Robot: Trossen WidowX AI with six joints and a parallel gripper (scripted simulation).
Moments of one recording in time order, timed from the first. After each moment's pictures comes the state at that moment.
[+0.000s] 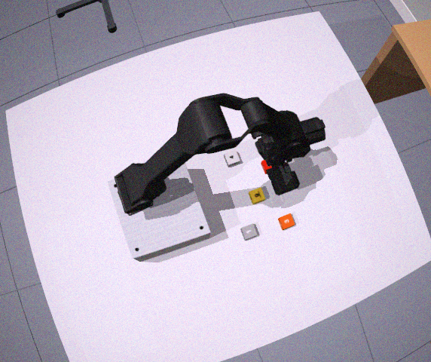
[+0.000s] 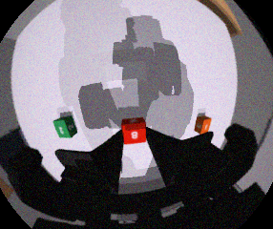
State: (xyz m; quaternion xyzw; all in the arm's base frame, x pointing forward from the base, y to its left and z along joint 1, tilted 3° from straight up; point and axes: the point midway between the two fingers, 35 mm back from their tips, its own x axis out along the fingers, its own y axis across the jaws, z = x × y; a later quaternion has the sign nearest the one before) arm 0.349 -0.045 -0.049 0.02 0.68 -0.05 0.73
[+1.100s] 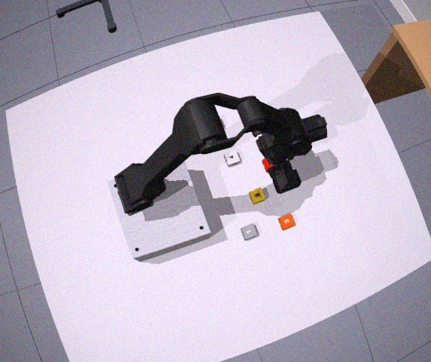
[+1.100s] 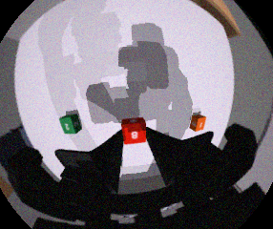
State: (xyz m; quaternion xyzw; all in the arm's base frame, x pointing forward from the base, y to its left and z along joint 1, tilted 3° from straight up) arm 0.349 -0.044 -0.034 0.02 0.68 -0.05 0.73
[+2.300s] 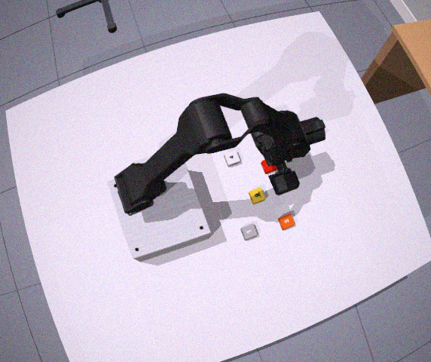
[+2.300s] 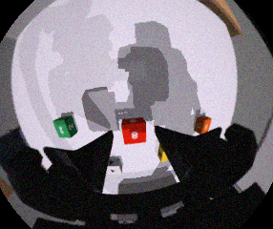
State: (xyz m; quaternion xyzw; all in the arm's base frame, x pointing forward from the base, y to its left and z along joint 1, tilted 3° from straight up) arm 0.349 -0.045 -0.049 0.02 0.68 -0.05 0.73
